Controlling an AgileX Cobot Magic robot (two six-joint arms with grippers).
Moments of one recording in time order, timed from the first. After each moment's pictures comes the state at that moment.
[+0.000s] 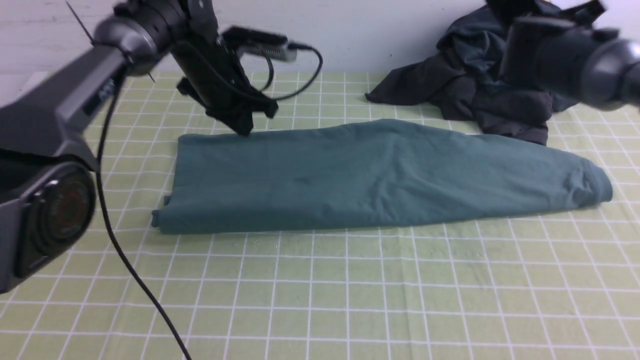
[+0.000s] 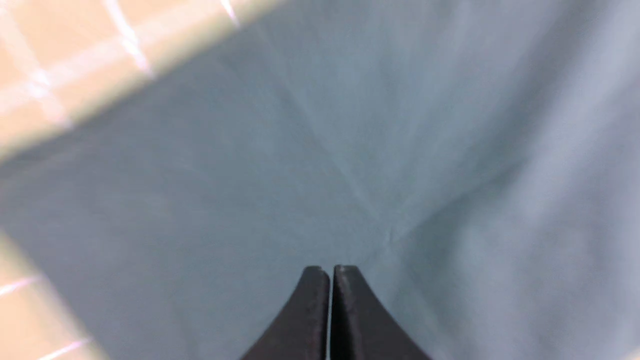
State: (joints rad) right arm 0.28 1.98 -1.66 1.78 -0.69 -2.36; left arm -0.22 2.27 -2.30 -0.14 1.23 0.24
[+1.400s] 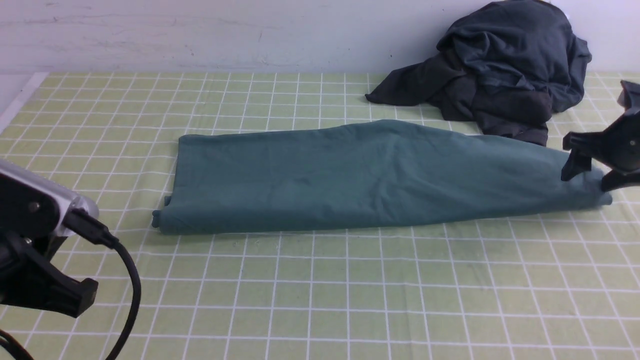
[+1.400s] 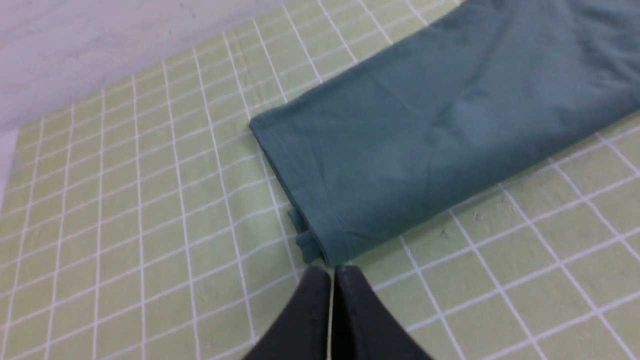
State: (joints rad) right arm -0.22 2.16 -1.64 0.22 0.89 0.00; left arm -0.22 0.71 -0.53 0.05 0.31 0.21
